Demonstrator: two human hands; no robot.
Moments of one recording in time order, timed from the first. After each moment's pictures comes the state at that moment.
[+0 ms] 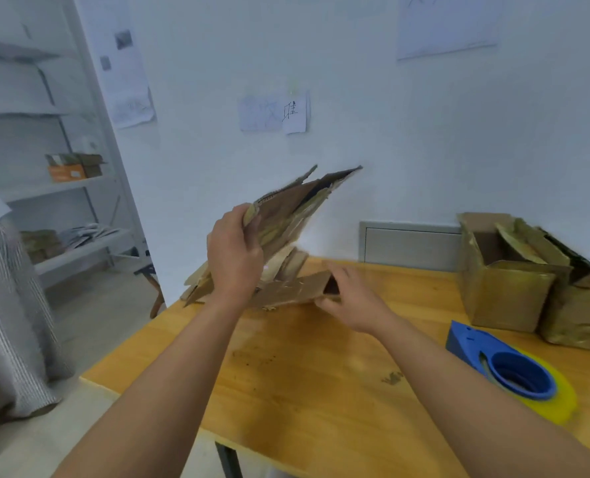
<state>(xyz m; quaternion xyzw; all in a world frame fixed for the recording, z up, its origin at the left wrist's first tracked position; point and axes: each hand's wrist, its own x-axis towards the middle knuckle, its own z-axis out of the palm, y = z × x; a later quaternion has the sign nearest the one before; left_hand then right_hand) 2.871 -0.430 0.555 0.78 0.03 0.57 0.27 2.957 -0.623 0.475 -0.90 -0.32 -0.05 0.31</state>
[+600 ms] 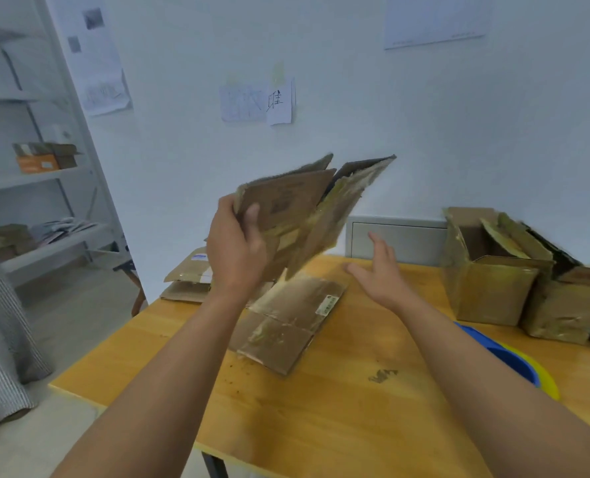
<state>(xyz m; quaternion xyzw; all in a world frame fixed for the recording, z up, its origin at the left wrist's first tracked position) 2.891 -0.451 0.554 0.74 0.04 0.57 0.35 3.000 -0.670 0.483 -0.86 -0.18 -0.09 0.48</state>
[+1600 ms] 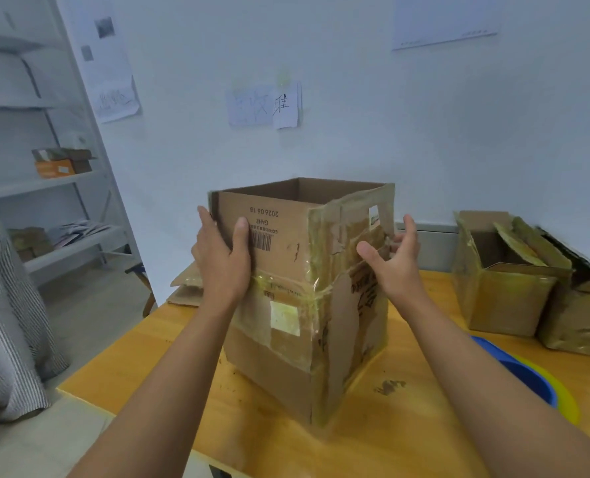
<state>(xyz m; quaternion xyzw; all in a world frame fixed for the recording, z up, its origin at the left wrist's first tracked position) 2.894 -0.428 0.537 0.78 0.16 0.44 0.42 2.990 -0.672 0.506 -0.73 -0.17 -0.14 0.64</state>
